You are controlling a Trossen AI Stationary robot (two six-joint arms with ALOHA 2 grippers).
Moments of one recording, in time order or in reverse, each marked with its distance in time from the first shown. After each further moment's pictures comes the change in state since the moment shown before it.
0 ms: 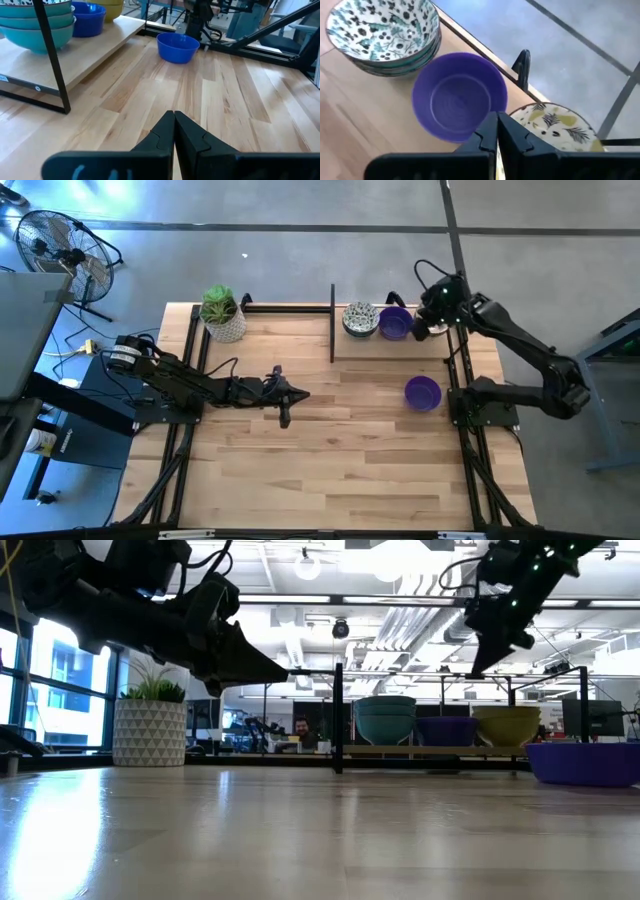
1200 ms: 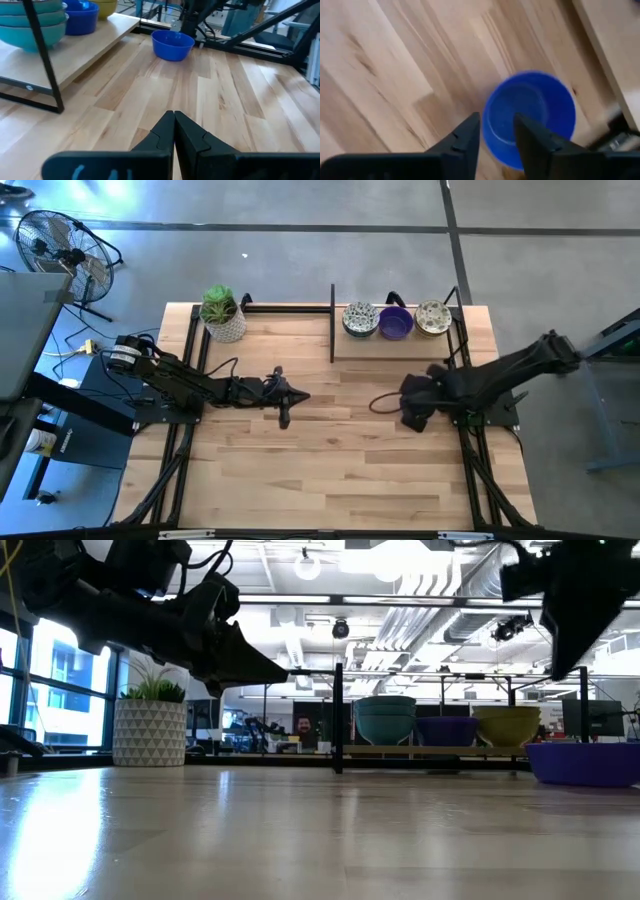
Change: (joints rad) left arm 0.000 0.000 0.000 -0.005 0.028 0.004; right arm 1.231 0.147 0.015 -0.538 0.302 0.940
